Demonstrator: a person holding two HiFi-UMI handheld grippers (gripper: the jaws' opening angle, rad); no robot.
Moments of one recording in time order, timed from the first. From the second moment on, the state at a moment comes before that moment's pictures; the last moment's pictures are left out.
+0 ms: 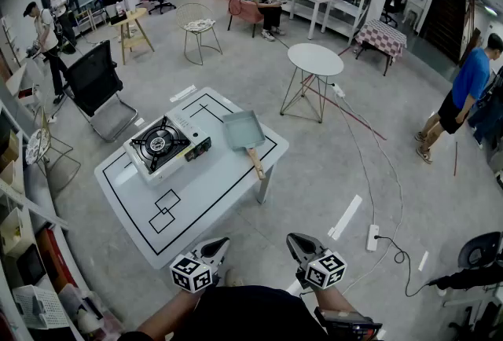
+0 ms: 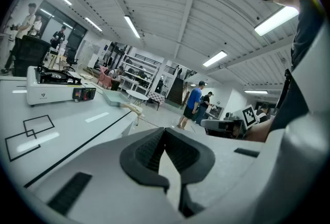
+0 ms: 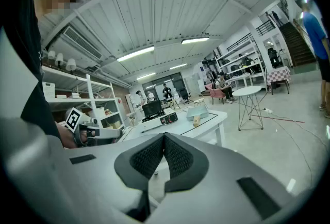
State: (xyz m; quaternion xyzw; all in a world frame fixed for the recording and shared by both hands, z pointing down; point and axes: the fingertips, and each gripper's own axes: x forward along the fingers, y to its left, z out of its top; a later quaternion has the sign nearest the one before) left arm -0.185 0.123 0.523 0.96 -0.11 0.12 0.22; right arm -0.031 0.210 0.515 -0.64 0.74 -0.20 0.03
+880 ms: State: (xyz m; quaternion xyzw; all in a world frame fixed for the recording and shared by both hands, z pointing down) left arm -0.178 0.138 0.518 0.96 -0.10 0.12 0.21; right arm -0.026 0.226 0.514 -0.65 0.73 -0.20 0.03
